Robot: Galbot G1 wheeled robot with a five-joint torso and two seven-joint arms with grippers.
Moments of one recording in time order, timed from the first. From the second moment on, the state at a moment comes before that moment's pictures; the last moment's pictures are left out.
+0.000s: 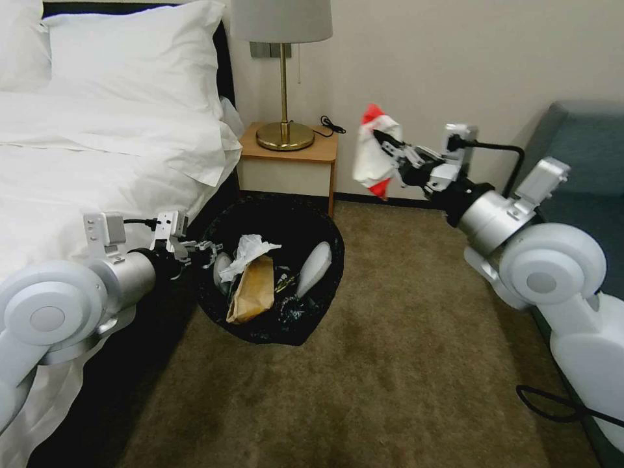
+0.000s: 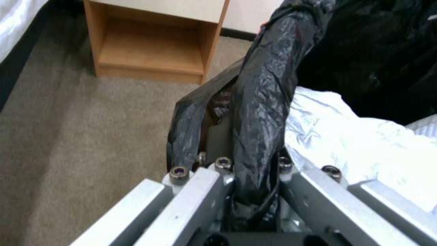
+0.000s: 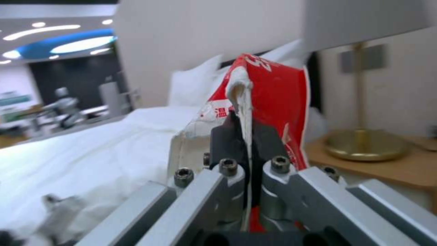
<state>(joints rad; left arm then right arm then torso) 0.97 -0.60 -0.50 -2.28 -1.65 0.74 -0.56 -0.72 0.84 0.31 2.18 1.19 -0.37 0.13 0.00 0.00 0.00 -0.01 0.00</state>
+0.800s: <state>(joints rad) 0.95 -0.63 -0.49 -2.27 -1.65 0.74 -0.56 -0.49 0.90 -0.22 2.28 1.34 -0.45 0.23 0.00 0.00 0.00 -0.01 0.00</state>
